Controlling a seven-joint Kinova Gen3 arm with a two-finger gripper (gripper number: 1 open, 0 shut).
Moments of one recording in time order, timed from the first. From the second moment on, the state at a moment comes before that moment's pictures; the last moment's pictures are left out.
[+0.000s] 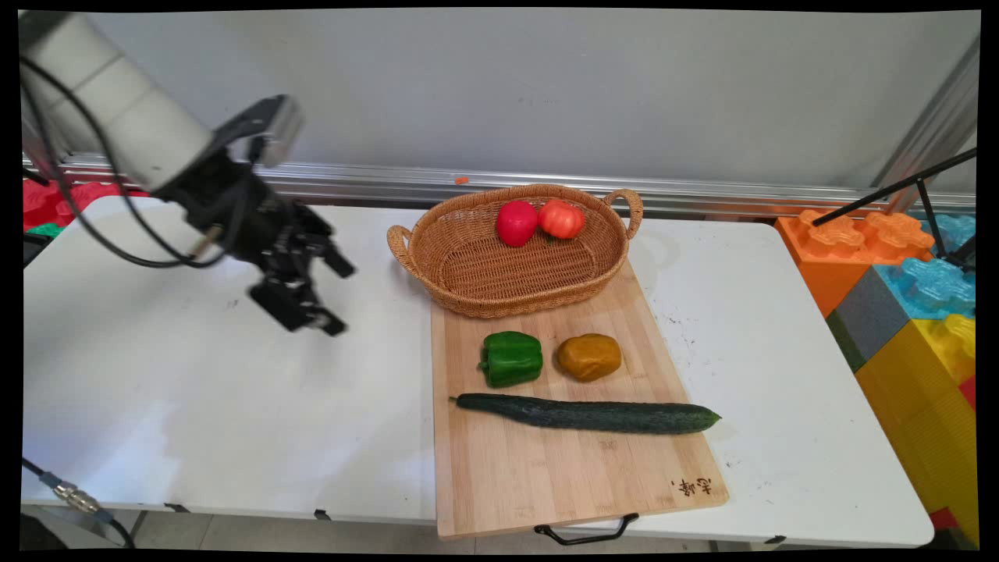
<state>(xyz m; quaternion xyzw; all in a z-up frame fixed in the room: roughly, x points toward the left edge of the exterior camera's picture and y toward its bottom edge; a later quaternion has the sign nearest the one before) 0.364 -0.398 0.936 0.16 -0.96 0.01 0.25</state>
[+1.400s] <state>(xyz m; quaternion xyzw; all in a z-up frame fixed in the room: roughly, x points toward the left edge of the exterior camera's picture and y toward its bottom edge) 0.082 -0.395 0.856 0.07 -0.96 0.06 0.27</state>
